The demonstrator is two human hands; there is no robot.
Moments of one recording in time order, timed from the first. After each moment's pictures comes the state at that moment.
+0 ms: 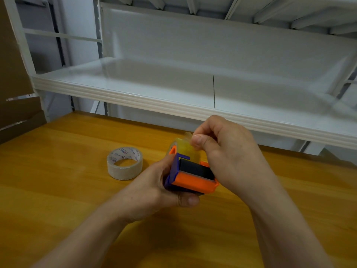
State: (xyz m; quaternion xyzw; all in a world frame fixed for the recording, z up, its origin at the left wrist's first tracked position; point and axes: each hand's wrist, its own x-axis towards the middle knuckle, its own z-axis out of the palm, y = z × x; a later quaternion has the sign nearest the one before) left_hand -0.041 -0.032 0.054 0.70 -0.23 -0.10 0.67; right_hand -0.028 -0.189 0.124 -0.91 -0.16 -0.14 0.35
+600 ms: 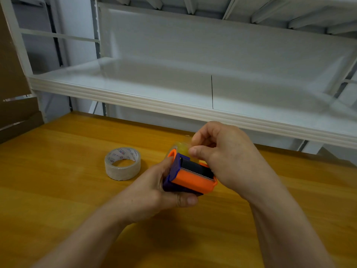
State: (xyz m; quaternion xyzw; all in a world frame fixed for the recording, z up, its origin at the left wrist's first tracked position) left_hand -0.038 -0.034 0.048 0.71 -0.22 -0.10 0.67; right_hand -0.024 -0.195 0.122 -0.91 -0.14 -0.08 0.37
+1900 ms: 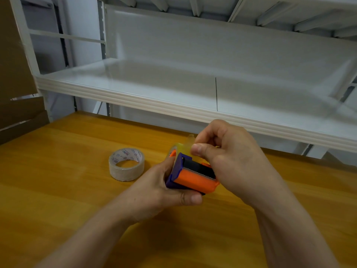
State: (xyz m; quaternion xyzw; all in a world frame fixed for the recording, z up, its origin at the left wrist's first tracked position) left_hand -0.034 -0.029 0.045 0.71 -0.20 -0.08 0.67; right_hand -0.026 -0.192 0.120 -0.89 -0.17 -0.11 0.41
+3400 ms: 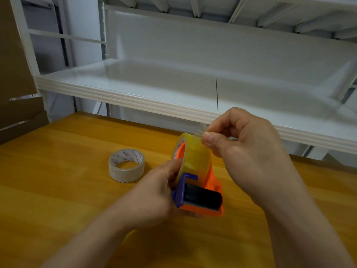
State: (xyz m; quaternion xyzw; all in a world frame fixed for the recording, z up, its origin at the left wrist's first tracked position) left_hand -0.033 -0.032 0.043 0.78 -0.23 -0.01 0.58; right_hand -0.032 -0.194 0.132 -0.87 -0.14 -0.18 0.45
